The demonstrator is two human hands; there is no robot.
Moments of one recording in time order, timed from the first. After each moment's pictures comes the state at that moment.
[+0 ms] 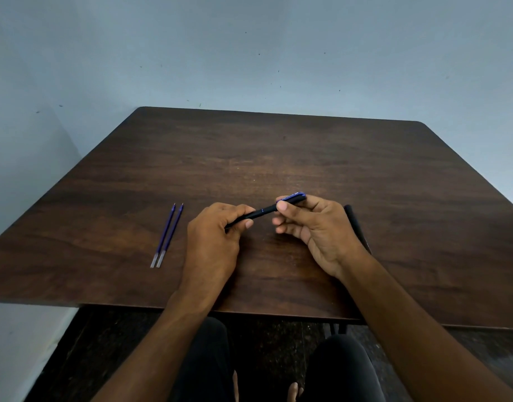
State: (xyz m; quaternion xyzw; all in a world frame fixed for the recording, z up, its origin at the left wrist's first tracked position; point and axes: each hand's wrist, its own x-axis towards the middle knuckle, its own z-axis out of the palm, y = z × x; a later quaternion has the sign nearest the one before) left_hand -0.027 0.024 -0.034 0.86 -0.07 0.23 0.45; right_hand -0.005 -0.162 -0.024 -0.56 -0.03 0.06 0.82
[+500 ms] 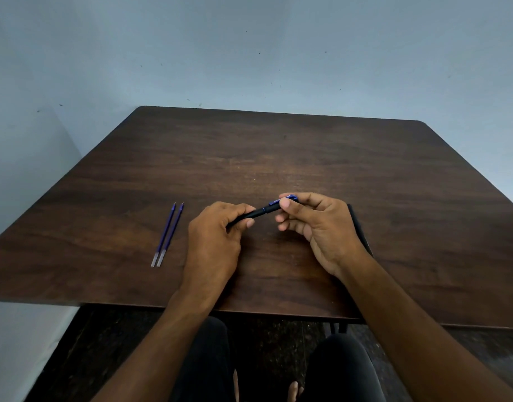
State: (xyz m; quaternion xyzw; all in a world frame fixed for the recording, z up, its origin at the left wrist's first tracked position) left_hand -0.028 0.022 -0.031 0.86 -0.07 0.24 0.45; right_hand -0.004 -0.165 -0.026 -0.57 -0.03 0.02 0.82
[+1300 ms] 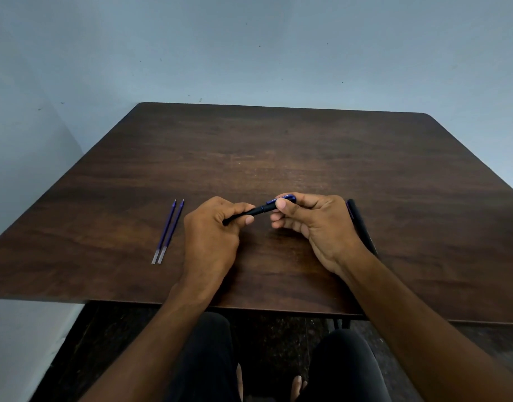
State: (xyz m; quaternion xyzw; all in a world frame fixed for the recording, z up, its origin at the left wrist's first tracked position) left_hand -0.026 0.023 -0.028 0.85 -0.06 0.24 0.47; right_hand -0.003 -0.160 -0.030 -0.59 -0.03 0.02 0.81
